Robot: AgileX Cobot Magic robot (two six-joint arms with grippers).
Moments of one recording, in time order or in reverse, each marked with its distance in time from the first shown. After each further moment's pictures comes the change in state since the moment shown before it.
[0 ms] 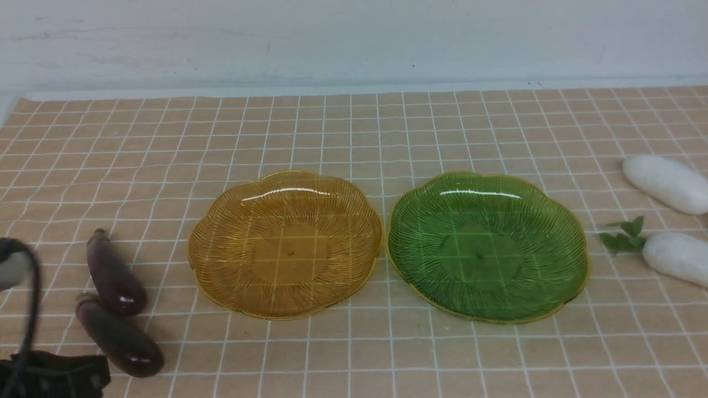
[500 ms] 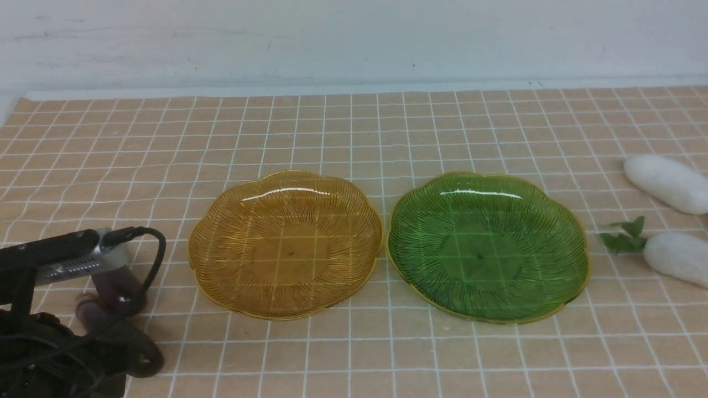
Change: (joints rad) right arm 0.000 0.792 -0.409 -0.478 0.019 0.102; left arm 0.000 0.171 -0.017 0.009 -0.021 0.024
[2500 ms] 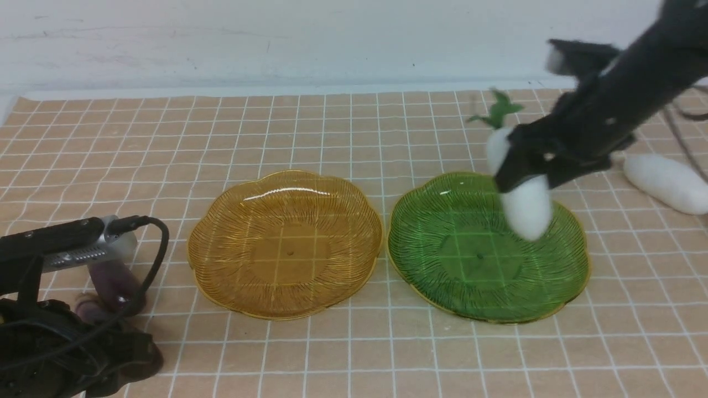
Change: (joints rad) right arm 0.279 0.441 -0.466 0.411 0.017 -0.355; left arm 0.000 0.000 0.000 -0.071 -0.044 0.082
